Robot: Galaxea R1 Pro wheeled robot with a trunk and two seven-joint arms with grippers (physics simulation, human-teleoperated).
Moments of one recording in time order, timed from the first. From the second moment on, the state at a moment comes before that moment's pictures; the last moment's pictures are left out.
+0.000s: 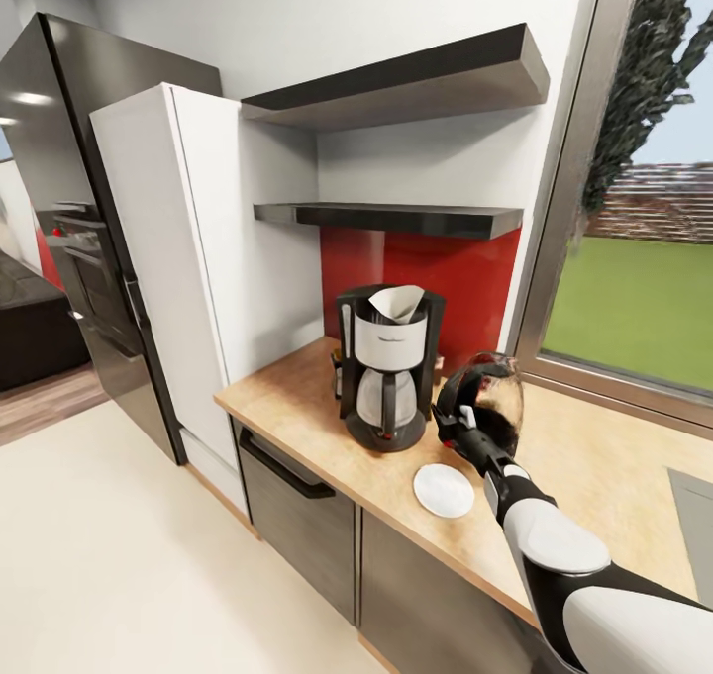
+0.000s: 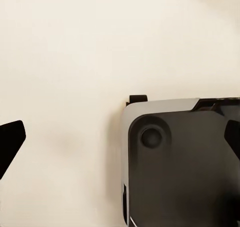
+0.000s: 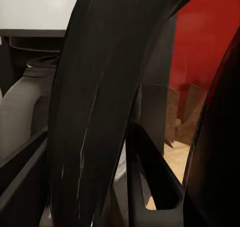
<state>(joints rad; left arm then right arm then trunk) -0.08 0.07 0.29 -0.18 -0.29 -0.10 -0.09 -0.97 0.15 -1.38 -0.41 1.19 -0.59 0.56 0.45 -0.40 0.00</state>
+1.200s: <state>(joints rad) -0.08 0.07 0.29 -0.18 -0.29 -0.10 -0.09 -0.97 0.14 -1.38 -0.41 1.19 -0.59 0.56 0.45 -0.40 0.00</state>
